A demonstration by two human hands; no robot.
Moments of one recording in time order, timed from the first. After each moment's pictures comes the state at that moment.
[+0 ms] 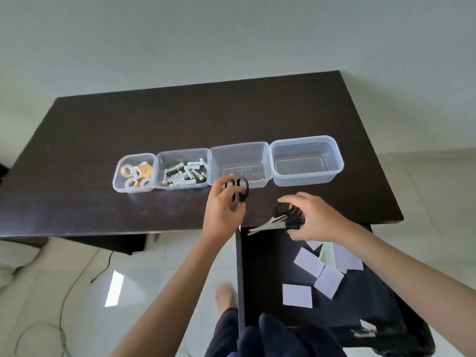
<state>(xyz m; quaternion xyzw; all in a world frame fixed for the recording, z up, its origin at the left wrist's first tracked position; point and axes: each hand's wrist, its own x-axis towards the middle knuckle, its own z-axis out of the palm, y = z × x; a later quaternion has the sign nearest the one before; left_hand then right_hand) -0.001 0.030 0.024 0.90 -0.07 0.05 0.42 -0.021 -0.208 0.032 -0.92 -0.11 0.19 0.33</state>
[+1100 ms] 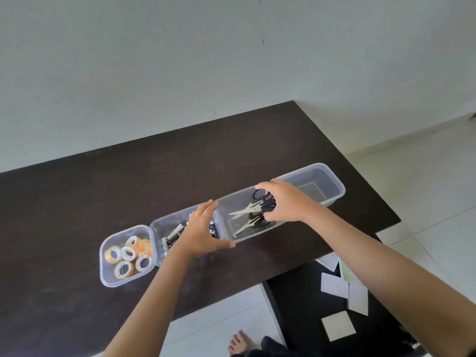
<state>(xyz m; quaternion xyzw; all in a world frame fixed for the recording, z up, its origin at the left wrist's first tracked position) 0.159 0.137 0.016 0.91 -0.24 -0.19 0.29 0.108 -0.110 0.068 -0.96 0.03 0.11 0.26</state>
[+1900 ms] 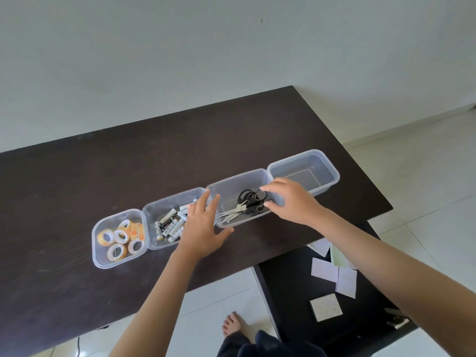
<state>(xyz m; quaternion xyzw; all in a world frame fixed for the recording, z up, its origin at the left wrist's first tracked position) 0.119 0.125 0.011 0.93 -0.26 -0.10 0.24 0.069 -0.126 0.043 -0.96 0.00 0.01 0.30</state>
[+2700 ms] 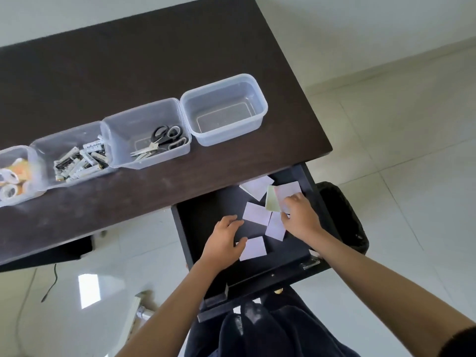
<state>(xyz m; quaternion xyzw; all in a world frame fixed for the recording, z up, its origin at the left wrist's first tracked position) -0.097 -0.047 -0.107 0.89 -0.23 -0.30 0.24 -0.134 -0.277 -0.116 -0.94 0.20 0.18 0.21</state>
